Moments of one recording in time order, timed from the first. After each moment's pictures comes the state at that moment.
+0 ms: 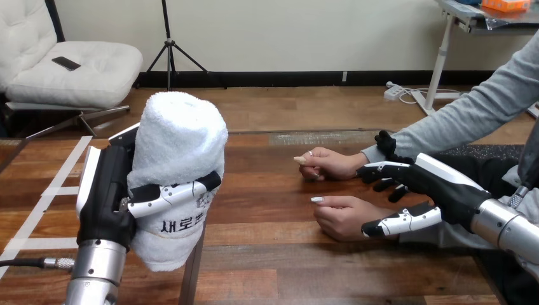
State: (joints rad) left arm 0.02 0.18 0.10 0.09 -0.03 -0.36 -0.07; right arm -0.50 -0.60 0.12 0.96 -0.34 -0.64 0.41
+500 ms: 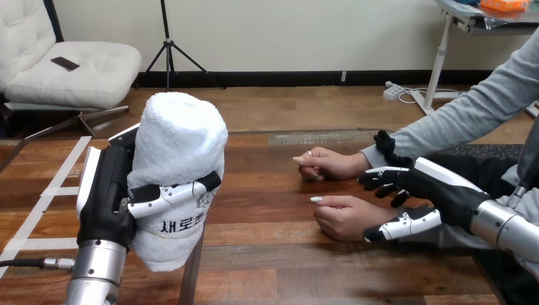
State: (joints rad) left arm 0.02 0.18 0.10 0.09 -0.03 -0.36 -0.07; right arm -0.52 -0.60 0.14 0.99 -0.36 -0.62 0.41
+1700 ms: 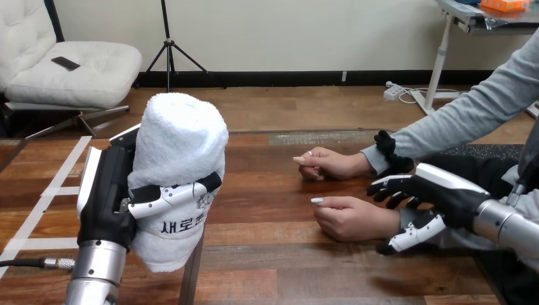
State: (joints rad) left arm 0.02 0.18 0.10 0.09 -0.03 -0.36 -0.08; right arm -0.58 -0.63 0.20 1.05 -0.47 -0.59 0.36
